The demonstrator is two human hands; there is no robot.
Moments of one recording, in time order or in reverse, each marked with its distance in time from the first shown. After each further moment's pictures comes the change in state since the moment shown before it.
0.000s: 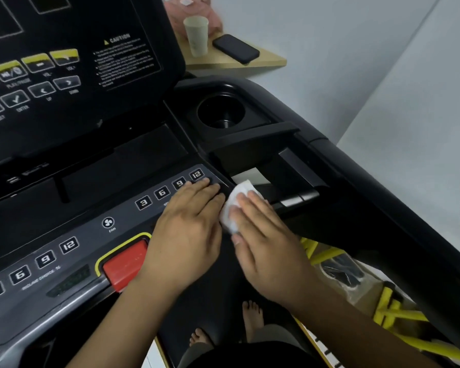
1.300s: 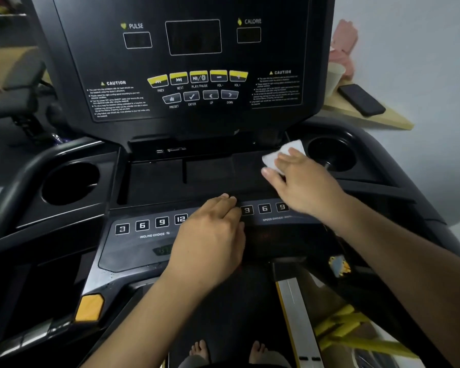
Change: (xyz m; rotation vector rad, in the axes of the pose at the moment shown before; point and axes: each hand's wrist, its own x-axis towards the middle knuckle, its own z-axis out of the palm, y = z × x) left_hand -0.042 -0.039 -0.054 0.172 0.069 -0.430; right_hand 0.201 -0.032 0.010 -0.192 -0.312 -0.192
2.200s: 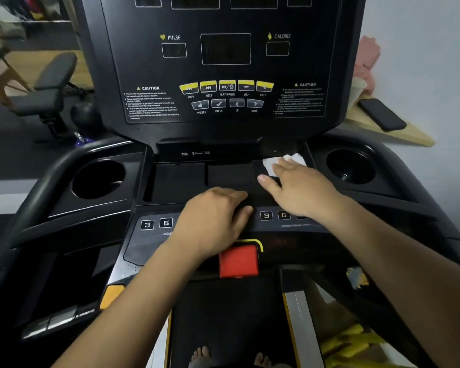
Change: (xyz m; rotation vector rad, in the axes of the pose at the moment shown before) left_hand 0.023 -0.038 -0.015 -0.042 -0.185 -0.127; right_hand 0.015 -0.038 -0.007 -0.048 -0.158 -0.041
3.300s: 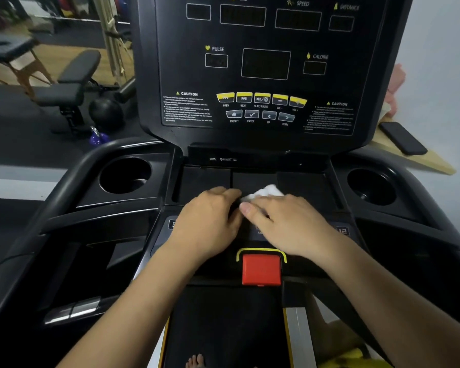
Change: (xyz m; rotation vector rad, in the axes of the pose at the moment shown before) left_hand -0.017 -0.032 -0.021 -0.113 0.092 -0.162; right_hand -0.033 -0.073 0.001 0.153 0.078 -0.267
